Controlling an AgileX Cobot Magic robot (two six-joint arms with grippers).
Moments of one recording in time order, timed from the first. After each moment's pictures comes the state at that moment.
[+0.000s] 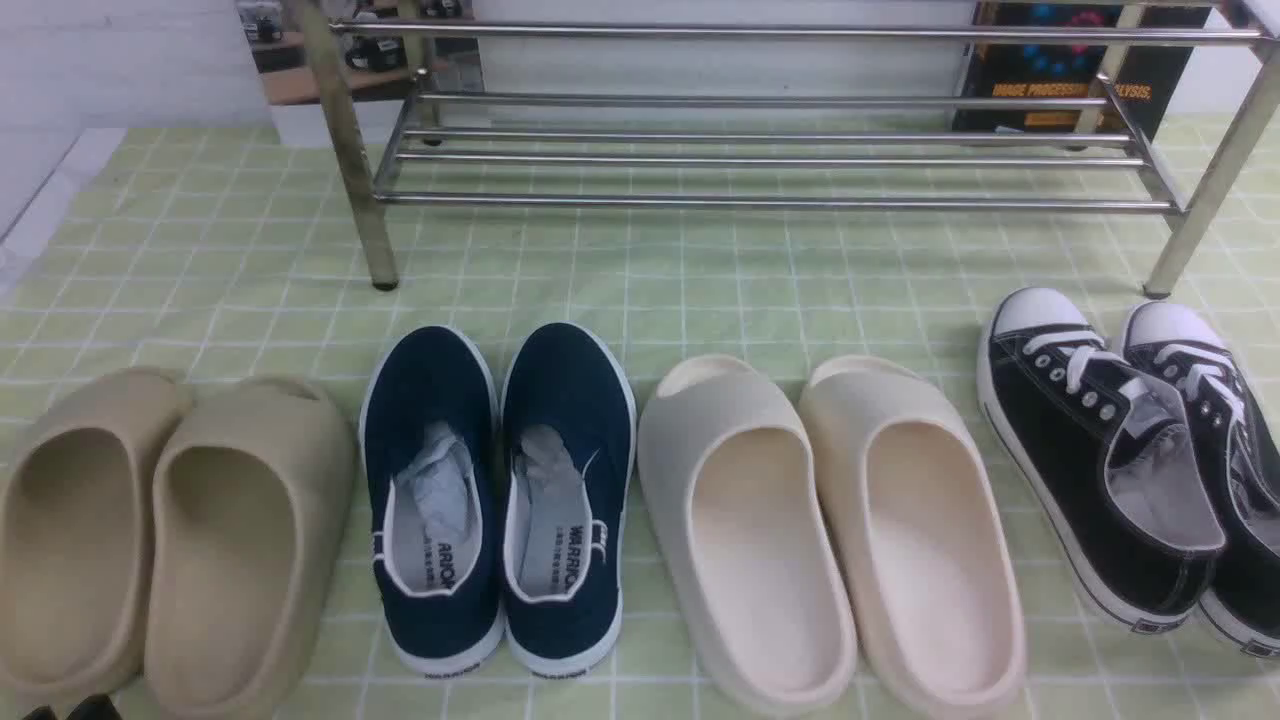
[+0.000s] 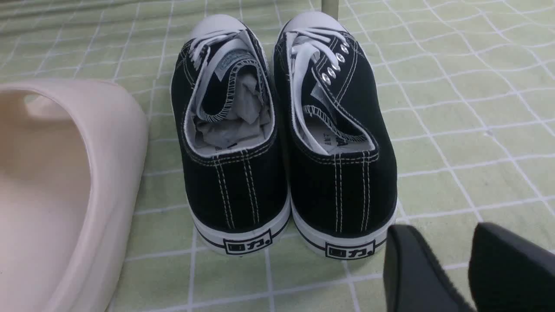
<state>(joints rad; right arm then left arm) -0.10 -0.01 0.02 -0.02 0.38 0.15 -0.02 -0.01 0.03 -0.28 0.18 -0.60</state>
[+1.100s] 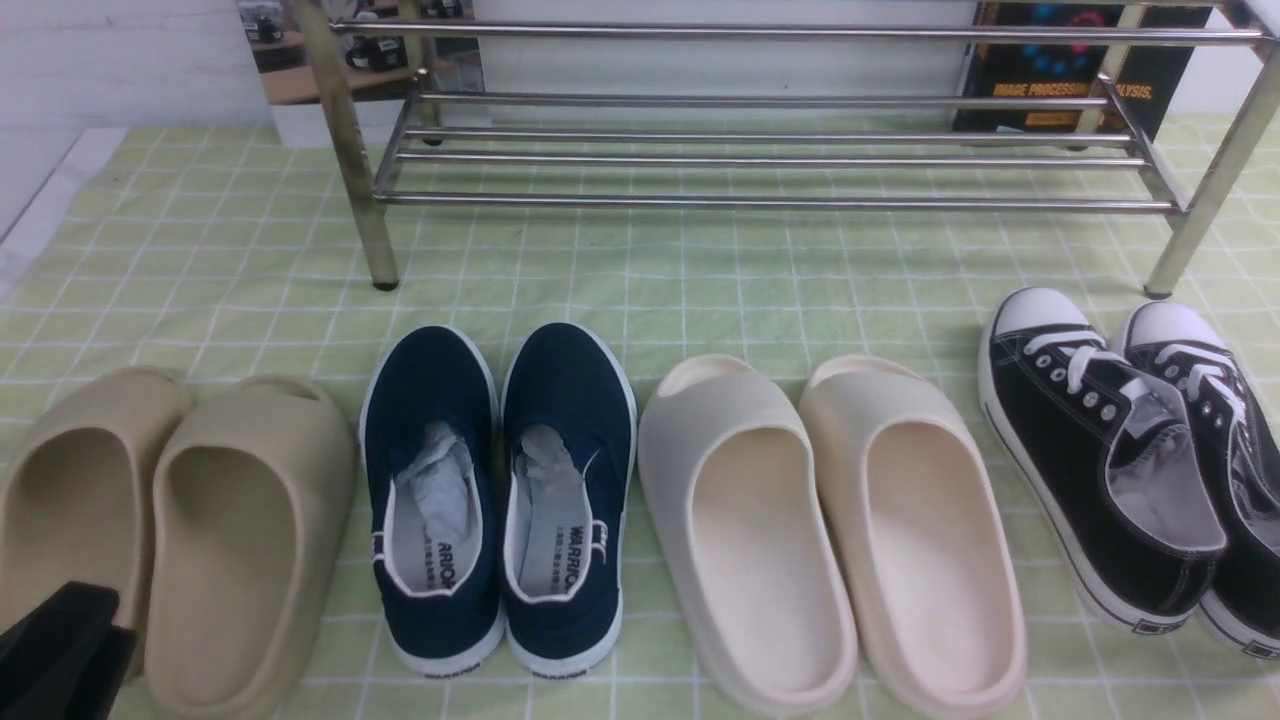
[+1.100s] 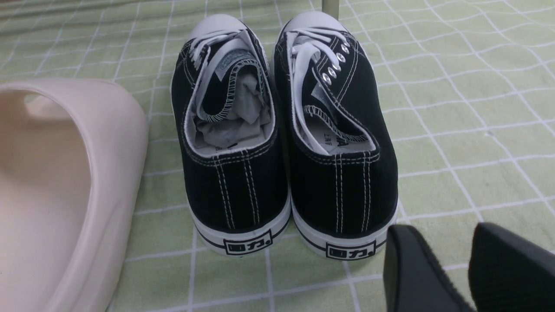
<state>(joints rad) -0.10 -0.01 0.02 -0.02 0.38 0.15 -0.02 -0.01 -0.02 -0.66 0.16 -0.82</state>
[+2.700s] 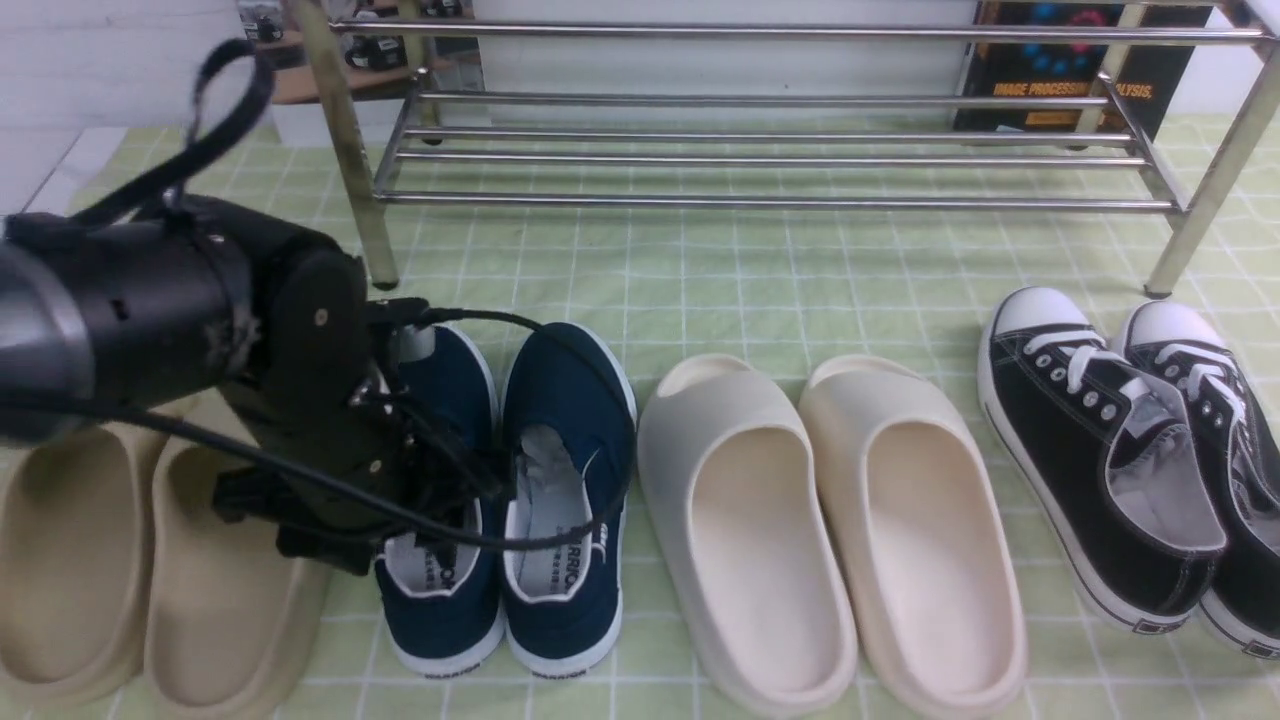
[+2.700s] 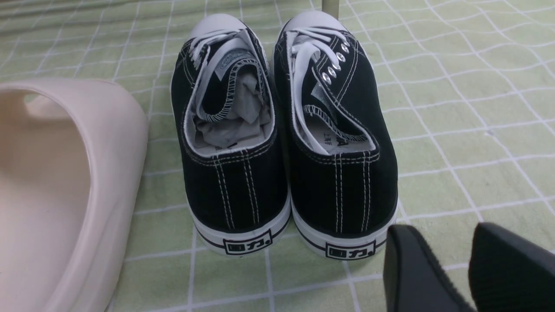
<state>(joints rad) -0.10 -0.01 0.02 -0.02 0.39 0.15 -0.40 1.61 -1.01 0.03 0.82 -0.50</state>
